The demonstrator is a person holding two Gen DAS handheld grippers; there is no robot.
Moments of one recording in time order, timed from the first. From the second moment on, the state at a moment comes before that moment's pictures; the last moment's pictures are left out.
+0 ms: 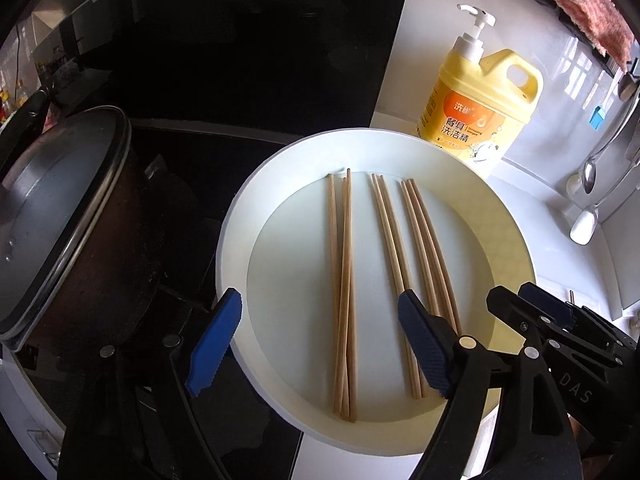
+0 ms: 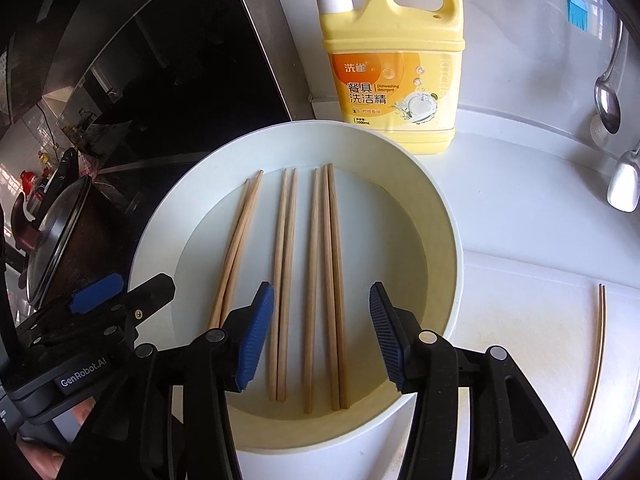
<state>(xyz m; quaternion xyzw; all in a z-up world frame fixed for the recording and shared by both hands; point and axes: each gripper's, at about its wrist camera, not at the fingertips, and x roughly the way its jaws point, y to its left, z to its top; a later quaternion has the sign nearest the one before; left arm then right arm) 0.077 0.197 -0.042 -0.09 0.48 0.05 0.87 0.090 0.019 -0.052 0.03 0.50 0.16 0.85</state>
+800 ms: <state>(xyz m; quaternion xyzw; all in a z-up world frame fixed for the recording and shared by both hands) -0.004 0.090 -0.008 -0.05 0.46 0.05 0.88 -0.011 -0.117 -0.033 0.02 0.46 0.14 0.88</state>
